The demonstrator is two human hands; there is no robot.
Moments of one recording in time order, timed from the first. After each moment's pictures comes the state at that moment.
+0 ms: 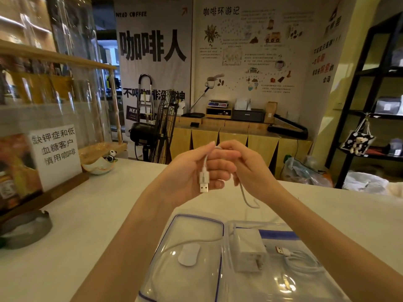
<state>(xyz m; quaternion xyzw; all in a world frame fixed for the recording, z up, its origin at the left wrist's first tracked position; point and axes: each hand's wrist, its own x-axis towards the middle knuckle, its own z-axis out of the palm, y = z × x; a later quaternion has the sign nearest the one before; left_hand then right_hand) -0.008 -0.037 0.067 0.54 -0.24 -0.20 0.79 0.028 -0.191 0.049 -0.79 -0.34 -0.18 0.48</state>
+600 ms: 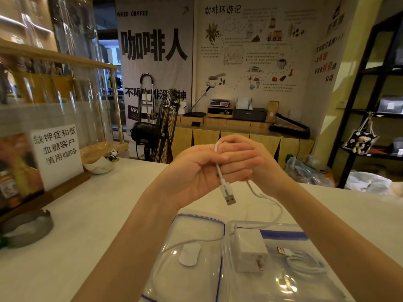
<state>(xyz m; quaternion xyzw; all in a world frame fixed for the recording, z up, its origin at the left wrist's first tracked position) -0.022 -0.045 0.074 0.44 -0.28 -0.22 0.83 0.016 -0.192 0.068 -0.74 -0.33 -0.06 0.59</state>
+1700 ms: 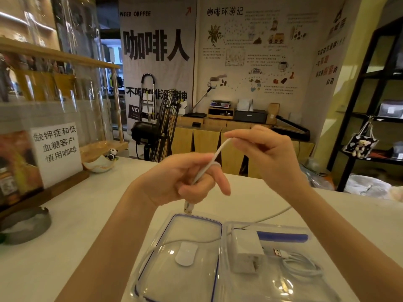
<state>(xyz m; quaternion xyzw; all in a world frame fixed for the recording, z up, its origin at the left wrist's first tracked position) -0.008 -0.017 0.068 0.55 -0.44 -0.30 0.64 0.000 -0.206 0.082 -0.76 -0.37 -0.33 0.43</state>
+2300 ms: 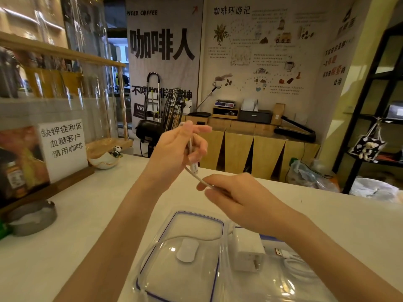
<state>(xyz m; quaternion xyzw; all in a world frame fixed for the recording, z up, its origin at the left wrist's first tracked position) -0.005 -0.019 0.071 0.65 -0.27 0.13 0.70 -0.038 -0.177 0.056 -0.88 -0.39 -0.10 0.25</state>
